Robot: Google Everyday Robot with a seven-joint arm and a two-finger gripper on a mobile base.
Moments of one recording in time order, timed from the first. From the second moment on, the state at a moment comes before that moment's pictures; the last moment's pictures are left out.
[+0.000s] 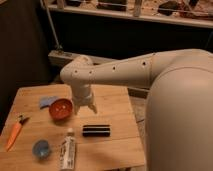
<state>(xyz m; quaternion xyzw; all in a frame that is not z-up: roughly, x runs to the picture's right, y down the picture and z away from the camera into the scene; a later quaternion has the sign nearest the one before) -0.104 0.101 0.703 -0.26 0.23 0.64 0.68</state>
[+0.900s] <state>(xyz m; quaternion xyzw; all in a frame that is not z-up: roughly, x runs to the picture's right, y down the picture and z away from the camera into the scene) -0.105 0.080 0.705 -0.24 0.22 0.64 0.70</state>
